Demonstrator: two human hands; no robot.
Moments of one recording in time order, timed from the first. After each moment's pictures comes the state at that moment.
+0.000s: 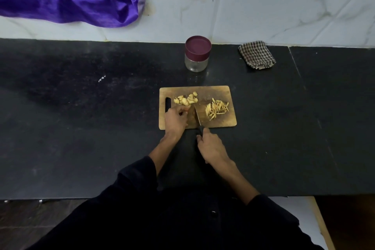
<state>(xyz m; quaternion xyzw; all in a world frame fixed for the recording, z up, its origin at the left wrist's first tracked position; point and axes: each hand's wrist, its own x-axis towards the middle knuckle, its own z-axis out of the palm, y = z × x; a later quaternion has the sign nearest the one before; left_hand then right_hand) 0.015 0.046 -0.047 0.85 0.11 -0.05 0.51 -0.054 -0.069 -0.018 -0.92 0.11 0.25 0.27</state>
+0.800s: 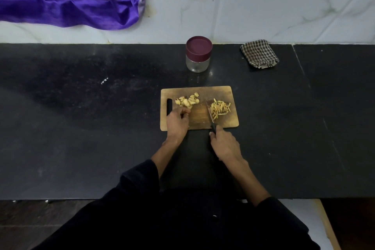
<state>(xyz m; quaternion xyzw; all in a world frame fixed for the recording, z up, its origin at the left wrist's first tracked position) 0.012 0.044 -0.055 0.86 0.10 -0.04 0.50 -0.047 -0.102 -0.026 -0.94 0.13 0.23 0.23</state>
